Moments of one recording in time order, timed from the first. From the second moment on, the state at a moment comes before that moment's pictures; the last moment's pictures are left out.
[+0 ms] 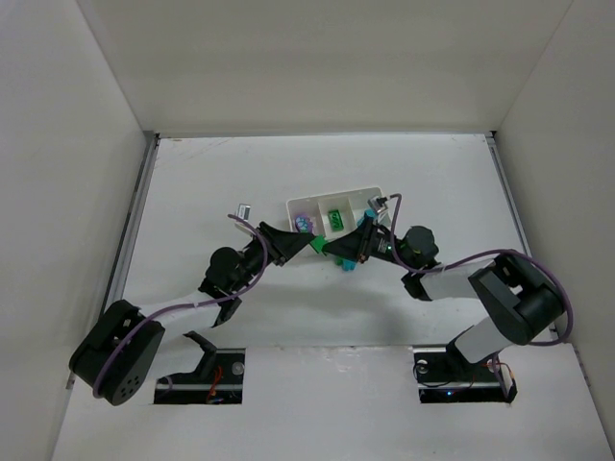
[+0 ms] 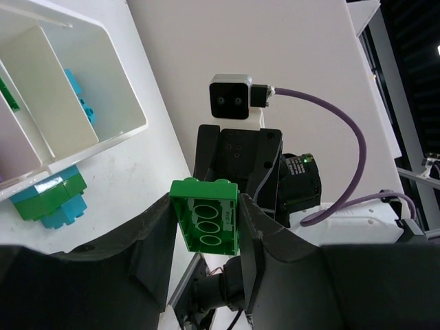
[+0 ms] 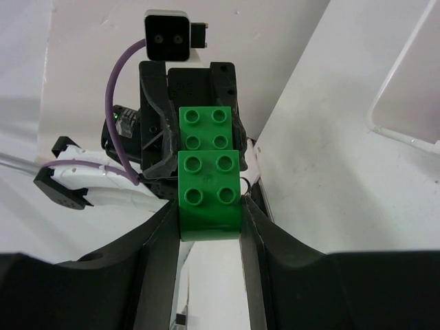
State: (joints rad) left arm -0.58 1.17 0.23 1.07 0.25 -1.22; right arm 0.57 1.53 0.44 1.27 -0.65 1.26
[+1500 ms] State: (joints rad) left arm -0.66 0.90 0.23 0.67 0.07 -0.95; right arm 0.64 1.53 0.88 0.22 0.22 0.61
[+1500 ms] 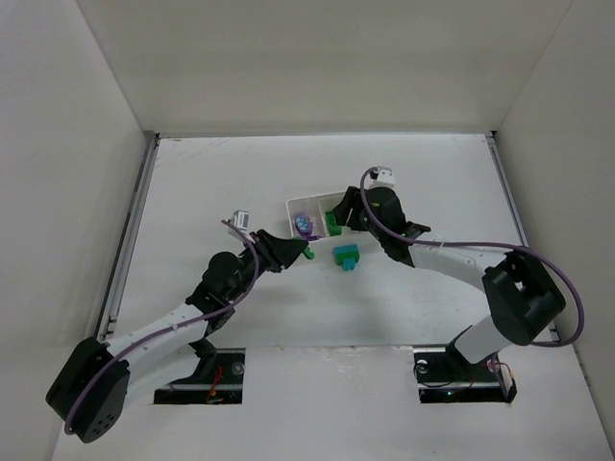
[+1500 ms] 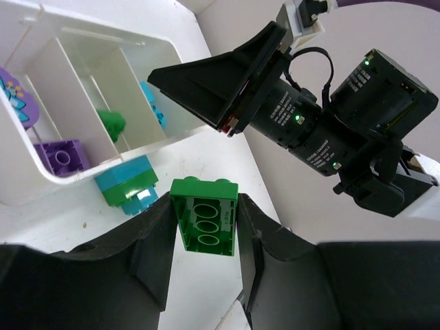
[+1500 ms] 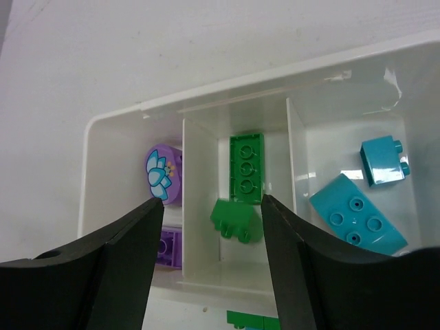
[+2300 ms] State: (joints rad) left arm -0.78 1.54 0.83 0.49 -0.17 -0.61; right arm 0.79 0.89 0.36 0.23 0.38 0.69
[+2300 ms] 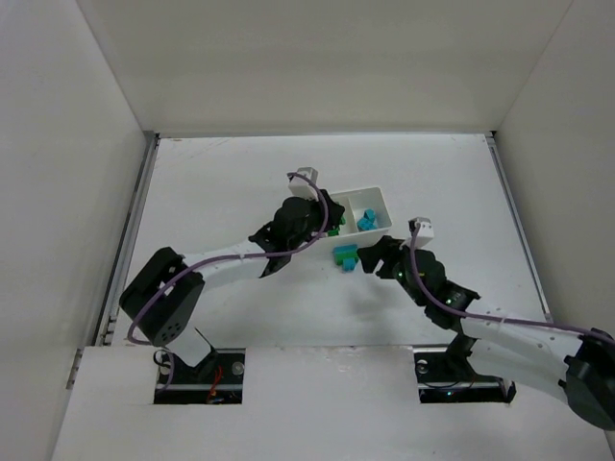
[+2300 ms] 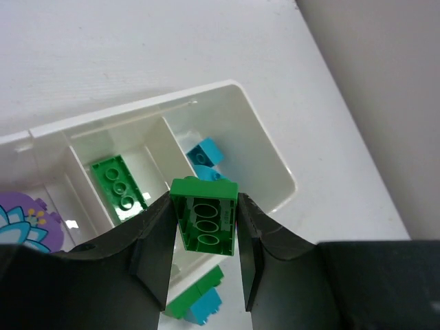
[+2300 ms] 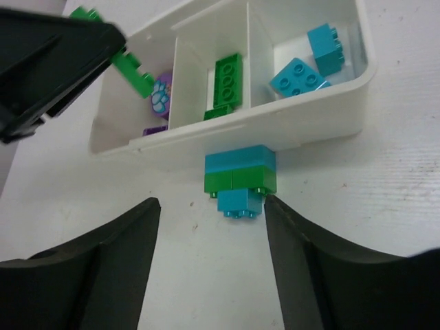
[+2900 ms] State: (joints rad) left arm -0.80 1.77 0.97 0.44 -0.31 -0.44; right arm 0.89 1.16 0.39 0.21 0.40 0.69
